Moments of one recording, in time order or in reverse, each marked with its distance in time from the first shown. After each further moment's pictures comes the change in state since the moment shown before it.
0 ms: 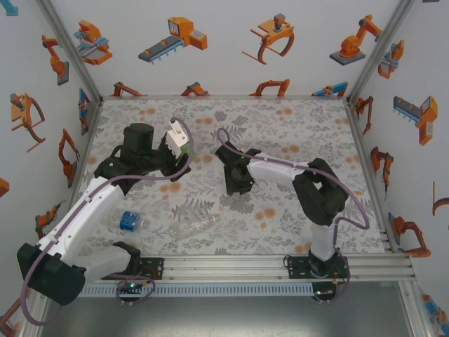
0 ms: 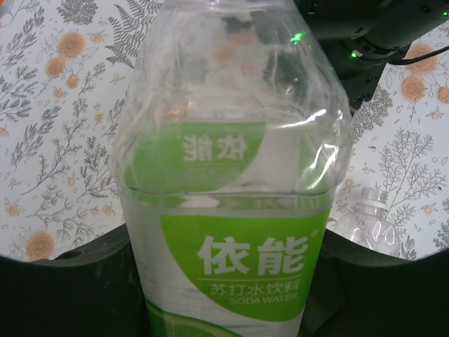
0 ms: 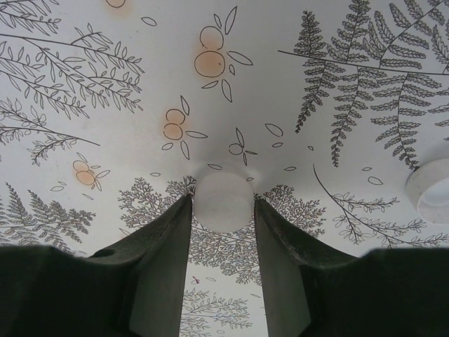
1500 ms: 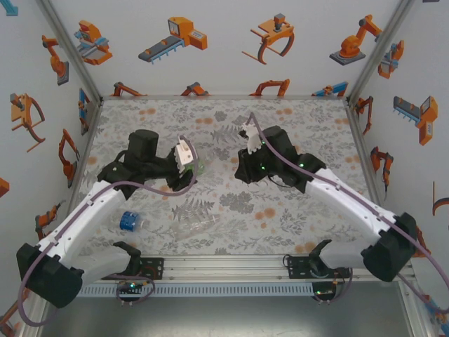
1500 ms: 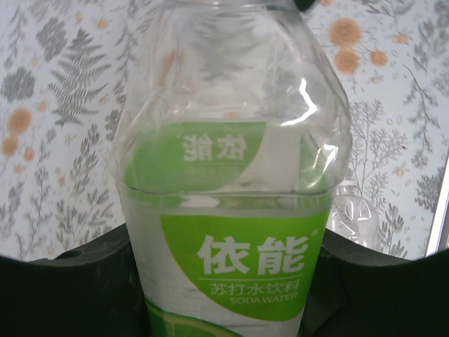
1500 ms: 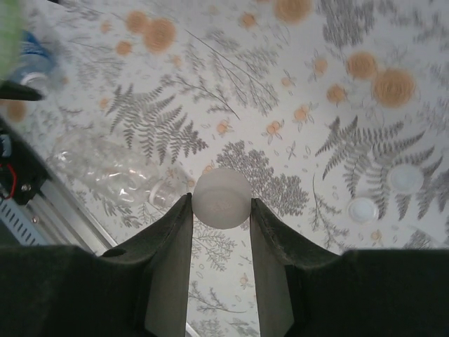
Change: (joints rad) left arm -0.061 -0.032 -0.064 -0.018 0.201 0.242; right arm -0.090 -0.679 -0.180 0.151 -0.340 -0.486
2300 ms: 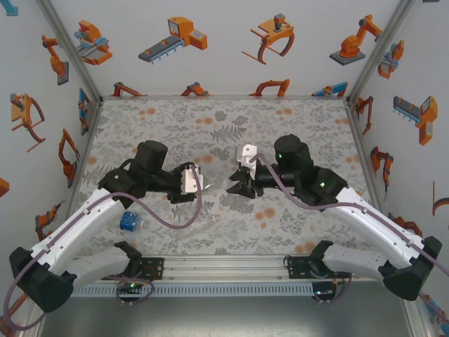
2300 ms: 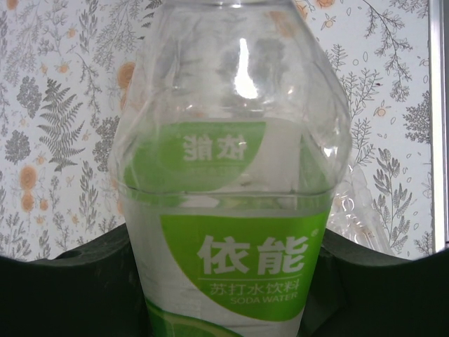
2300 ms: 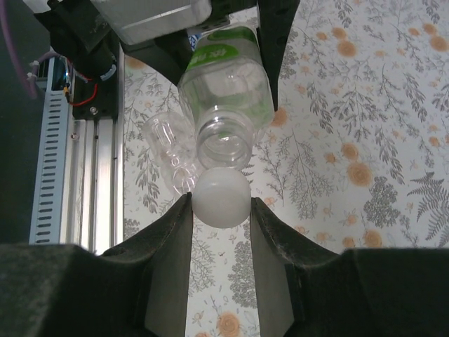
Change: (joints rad) left arm -0.119 -0.050 -0.011 -0.137 -0.040 0.246; right arm 0.122 -0.167 -0.018 0.077 -0.339 -0.475
